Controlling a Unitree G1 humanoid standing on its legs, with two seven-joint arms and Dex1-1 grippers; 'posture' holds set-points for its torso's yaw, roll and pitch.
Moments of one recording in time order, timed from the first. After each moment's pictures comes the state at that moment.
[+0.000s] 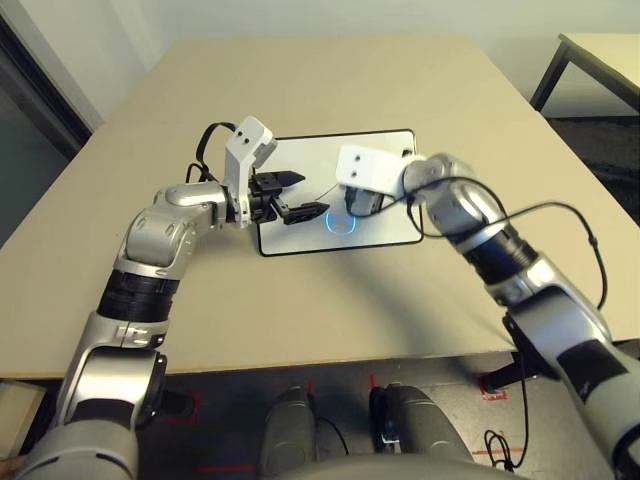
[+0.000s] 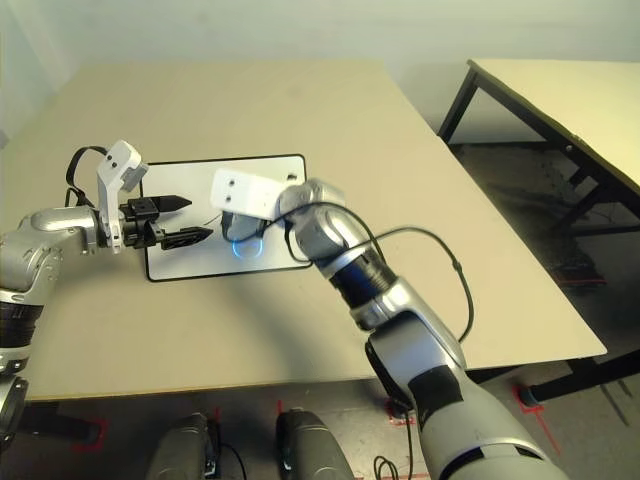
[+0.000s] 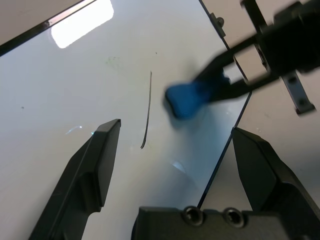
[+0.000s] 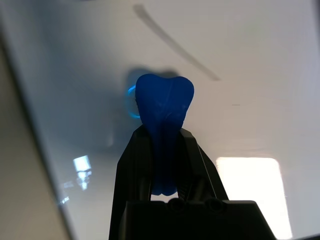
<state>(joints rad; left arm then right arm) -0.64 0.64 -0.08 0.04 -0.35 0.68 -0.91 -0.88 -0.32 0.57 0.13 -0.40 0.66 0.89</state>
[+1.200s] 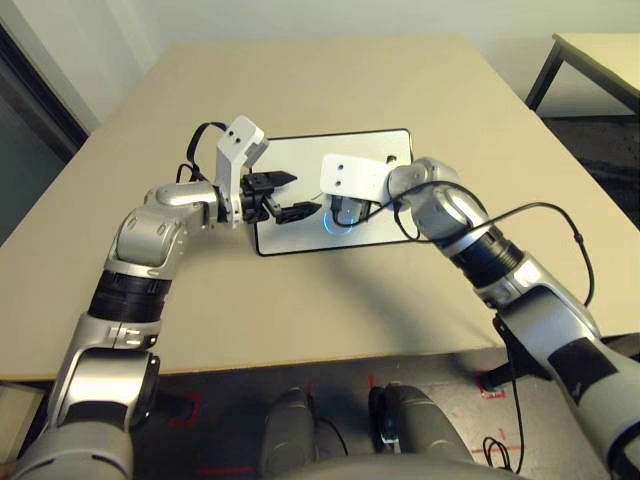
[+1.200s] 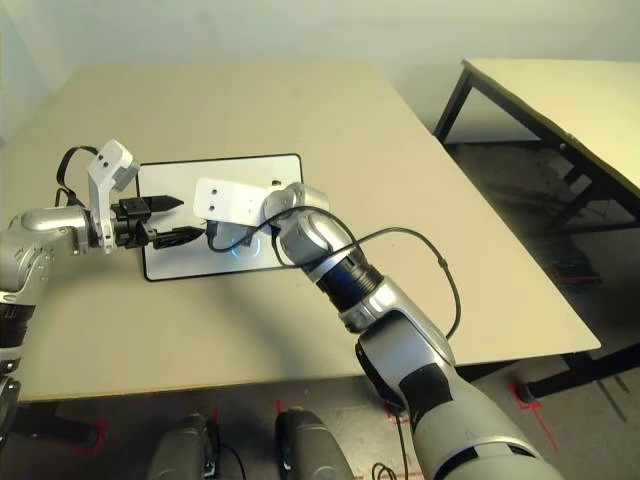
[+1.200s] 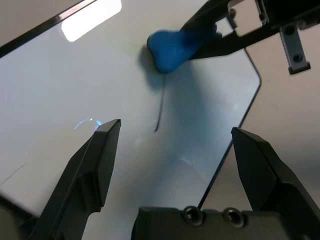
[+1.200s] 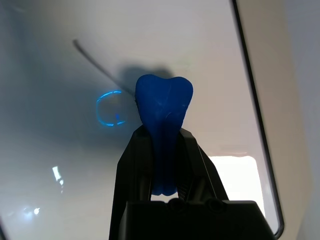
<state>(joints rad) -0.63 0.70 -0.06 0.06 -0.35 0.68 -0.91 -1.05 -0.24 0.53 0.37 -0.40 0.57 0.79</state>
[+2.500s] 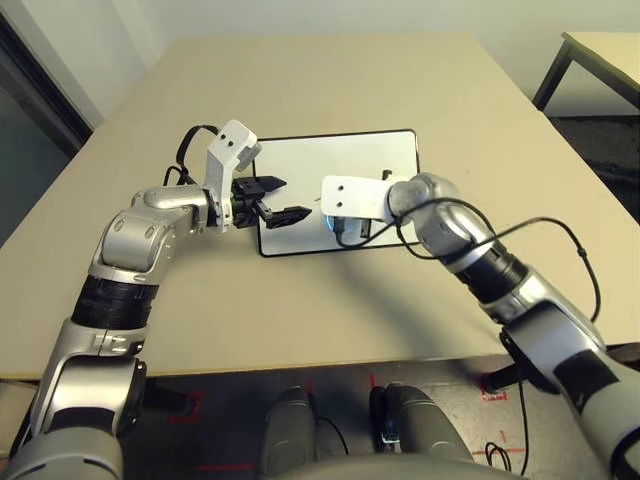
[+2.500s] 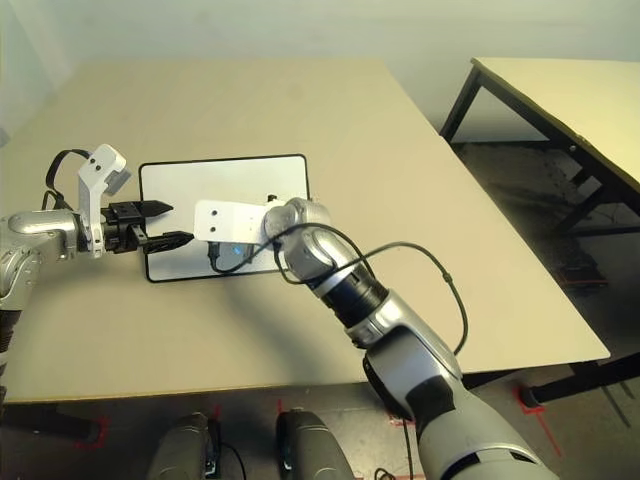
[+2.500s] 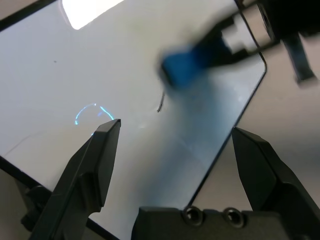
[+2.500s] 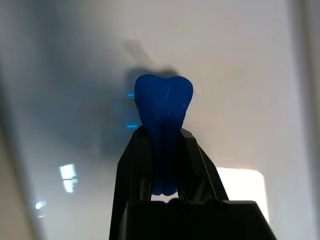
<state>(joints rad) -0.60 0.72 -0.06 0.01 -0.36 0.74 -0.91 -1.07 -0.24 0.55 0.42 -0.41 0.53 0.80</state>
